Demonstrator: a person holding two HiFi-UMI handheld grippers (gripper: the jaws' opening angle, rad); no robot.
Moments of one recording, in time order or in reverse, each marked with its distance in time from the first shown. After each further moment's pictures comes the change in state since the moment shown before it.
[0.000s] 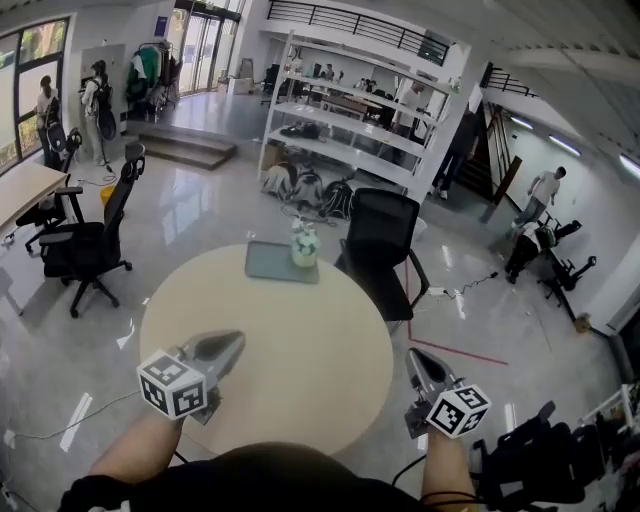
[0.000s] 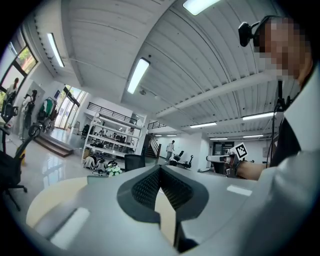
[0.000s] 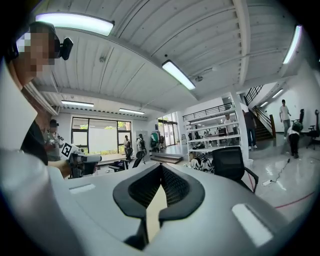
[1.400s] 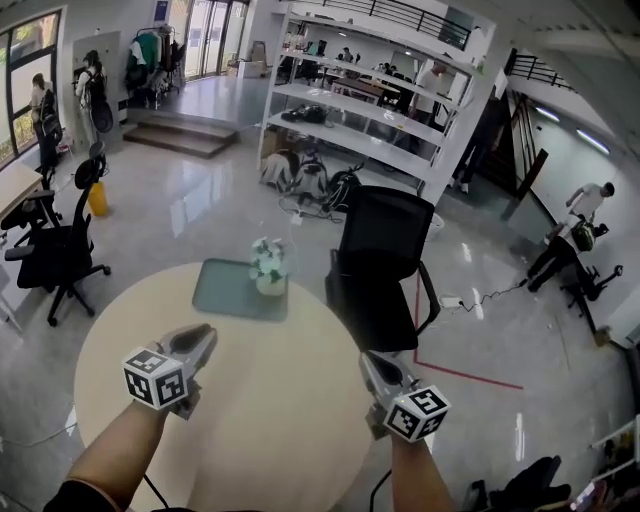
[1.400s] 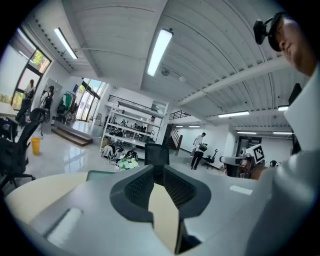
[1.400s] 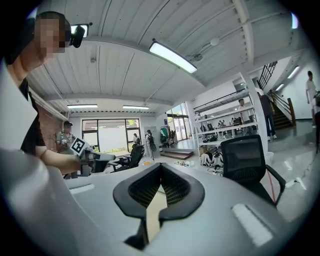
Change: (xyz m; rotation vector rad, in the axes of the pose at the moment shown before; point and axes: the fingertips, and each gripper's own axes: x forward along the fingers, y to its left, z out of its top) left arm 0.298 0.160 -0.059 -0.075 0.122 0.260; right arm 0.243 -0.238 -0.045 0.055 0.063 0.183
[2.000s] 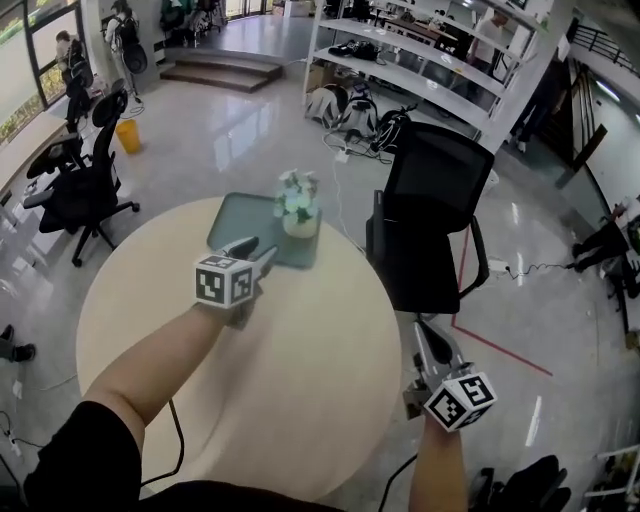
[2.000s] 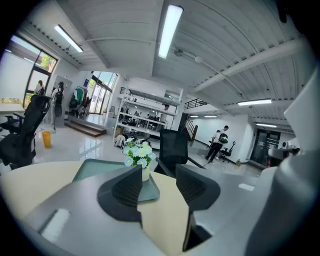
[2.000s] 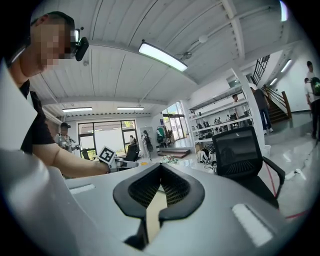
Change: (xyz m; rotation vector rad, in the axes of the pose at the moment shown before) left arm 0.200 0.071 -0.078 -0.019 0.112 0.165; right arm 0.009 -0.098 -0.041 0.044 -0.020 -0.020
